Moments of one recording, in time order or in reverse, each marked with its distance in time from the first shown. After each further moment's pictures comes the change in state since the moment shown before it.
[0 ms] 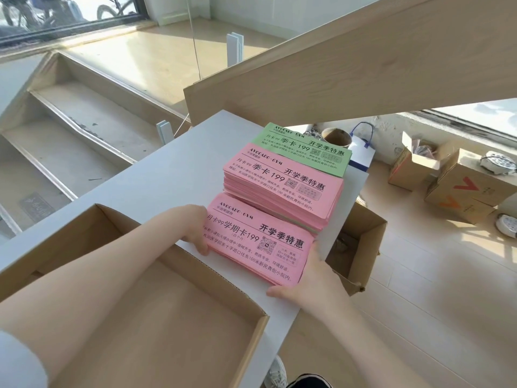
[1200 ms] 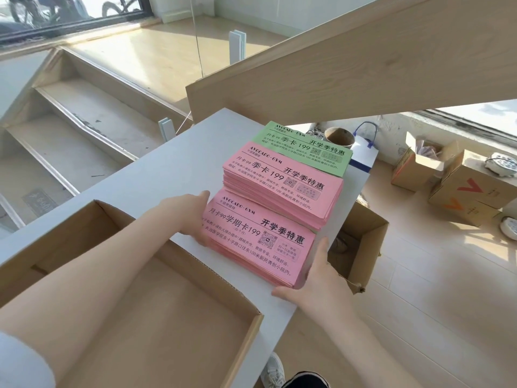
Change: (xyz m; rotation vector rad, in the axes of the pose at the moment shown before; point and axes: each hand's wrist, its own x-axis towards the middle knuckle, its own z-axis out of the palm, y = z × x) left_hand -0.002 -0.004 -0.007 -0.049 0.126 0.022; right_hand -0.013 0.002 -0.005 -0.134 0.106 0.046
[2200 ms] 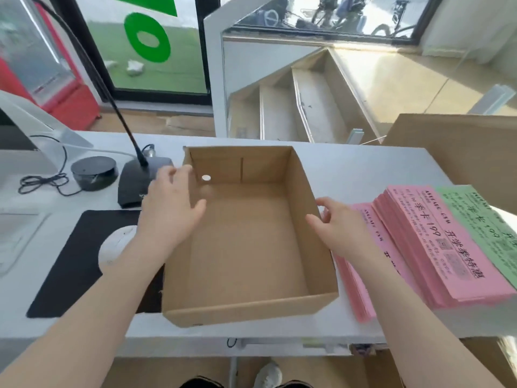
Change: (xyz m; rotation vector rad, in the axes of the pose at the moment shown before) left_hand -0.251 -0.025 0.121 -0.590 0.825 -0.998; right_hand 0.021 -0.140 0.011 -0.205 -0.385 -0.951
